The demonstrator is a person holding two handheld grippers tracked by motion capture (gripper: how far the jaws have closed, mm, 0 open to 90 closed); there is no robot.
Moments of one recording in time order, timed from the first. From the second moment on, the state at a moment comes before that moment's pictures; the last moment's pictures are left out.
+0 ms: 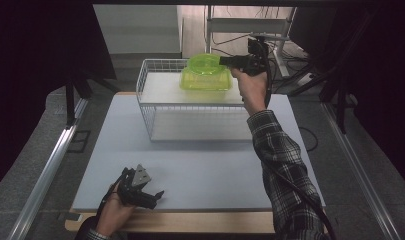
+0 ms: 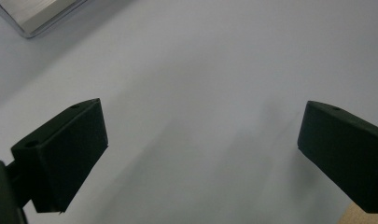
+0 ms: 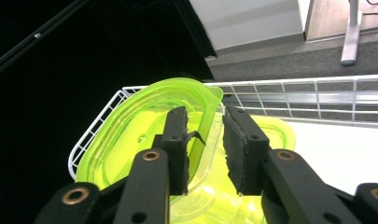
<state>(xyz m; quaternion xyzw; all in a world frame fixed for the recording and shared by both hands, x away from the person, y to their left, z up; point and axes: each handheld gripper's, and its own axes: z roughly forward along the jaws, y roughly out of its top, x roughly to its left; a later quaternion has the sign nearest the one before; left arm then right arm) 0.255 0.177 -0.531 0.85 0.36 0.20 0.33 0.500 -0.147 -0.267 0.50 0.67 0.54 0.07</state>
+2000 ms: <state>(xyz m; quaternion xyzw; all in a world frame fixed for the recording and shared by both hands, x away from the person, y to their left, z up) 0.256 0.178 -0.531 0.84 0.36 0.20 0.35 0.411 -0.166 -0.327 0.35 0.79 0.49 0.11</state>
